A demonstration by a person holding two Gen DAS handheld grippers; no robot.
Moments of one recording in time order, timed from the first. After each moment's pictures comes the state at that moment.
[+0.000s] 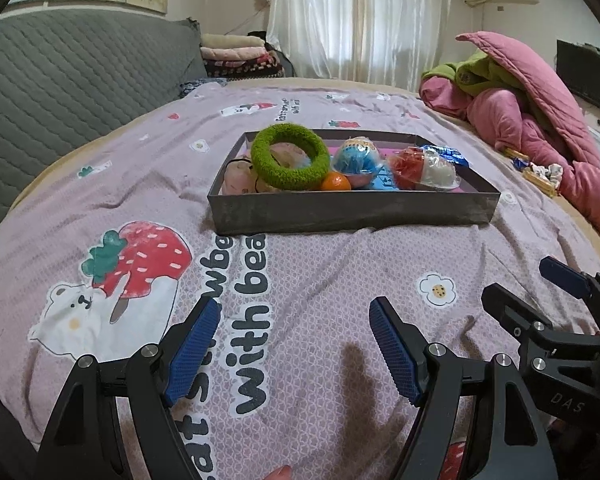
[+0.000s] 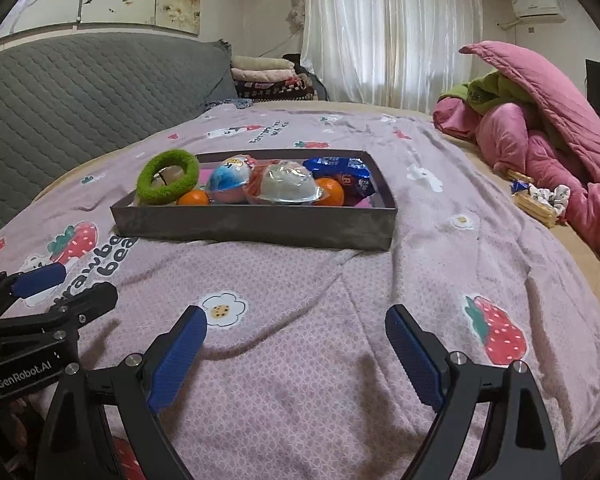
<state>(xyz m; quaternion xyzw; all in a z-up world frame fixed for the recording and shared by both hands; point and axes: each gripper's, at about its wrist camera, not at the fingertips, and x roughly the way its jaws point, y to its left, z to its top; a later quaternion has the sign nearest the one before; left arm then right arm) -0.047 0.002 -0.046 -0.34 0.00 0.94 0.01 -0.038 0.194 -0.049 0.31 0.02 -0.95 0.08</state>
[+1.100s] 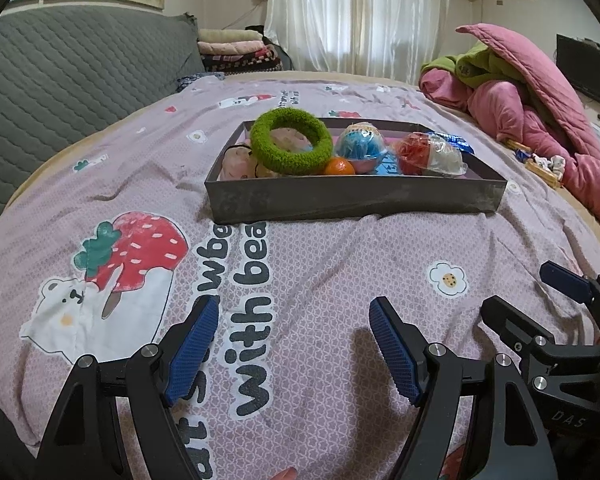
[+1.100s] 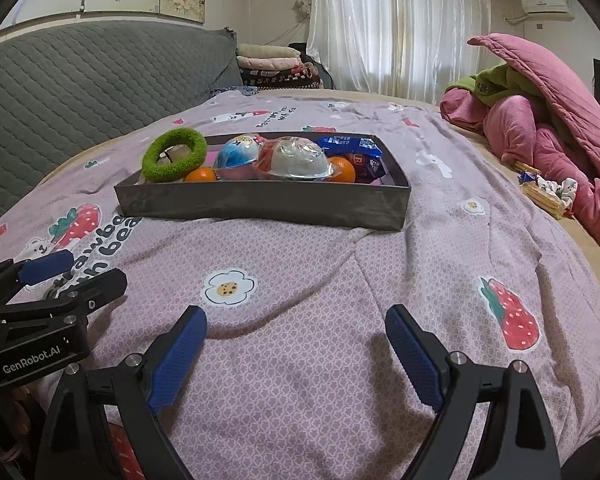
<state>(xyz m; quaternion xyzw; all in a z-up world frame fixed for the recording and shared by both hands) -0.050 -0.001 -0.056 -0.35 0.00 0.94 0.01 -0.038 0.188 -0.063 0.33 0.03 -0.94 0.09</state>
